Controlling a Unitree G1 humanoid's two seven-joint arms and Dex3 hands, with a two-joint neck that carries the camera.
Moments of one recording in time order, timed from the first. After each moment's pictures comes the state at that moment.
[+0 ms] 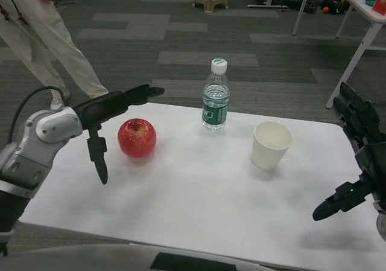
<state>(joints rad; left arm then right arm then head) -0.16 0.55 0.00 -0.23 0.33 0.10 -0.61 0.06 -0.69 0.06 0.18 0.28 -0.73 -0.02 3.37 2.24</state>
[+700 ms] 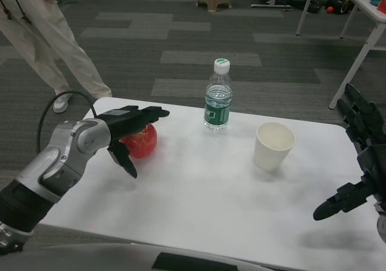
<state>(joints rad) -0.20 0.54 -0.22 -0.19 0.72 0.23 -0.59 0.05 -0.67 0.07 0.20 0.30 -0.73 -0.02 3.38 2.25</state>
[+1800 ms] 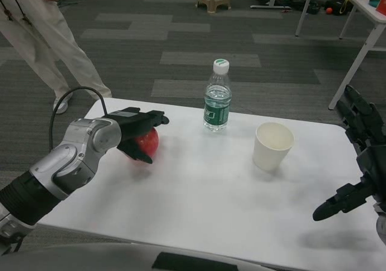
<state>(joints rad) -0.29 0.59 -0.40 -0.19 0.75 0.44 -0.63 0.05 -0.67 0.07 0.21 0.31 -0.73 -0.02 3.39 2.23</state>
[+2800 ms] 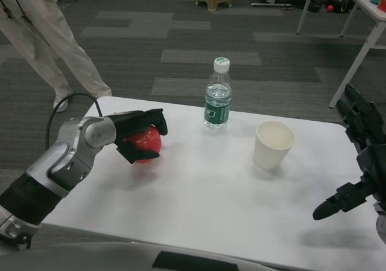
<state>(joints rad) -0.25 0.52 -0.25 -0.18 0.65 0.36 -0.64 0.05 -0.67 0.07 0.21 0.31 -0.74 -0.02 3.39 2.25</state>
